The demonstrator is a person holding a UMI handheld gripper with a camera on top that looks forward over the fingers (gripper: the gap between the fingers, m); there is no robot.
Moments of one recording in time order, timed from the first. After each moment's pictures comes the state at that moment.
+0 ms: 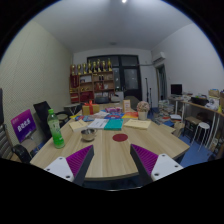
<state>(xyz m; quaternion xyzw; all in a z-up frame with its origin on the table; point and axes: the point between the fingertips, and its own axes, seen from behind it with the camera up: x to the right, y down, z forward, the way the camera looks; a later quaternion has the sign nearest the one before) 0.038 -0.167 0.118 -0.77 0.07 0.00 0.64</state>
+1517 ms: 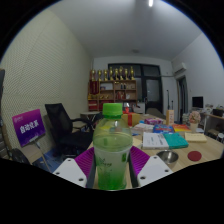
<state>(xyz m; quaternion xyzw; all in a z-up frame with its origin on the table) -0.237 0.118 0.103 -0.72 -0.01 0.02 0.69</state>
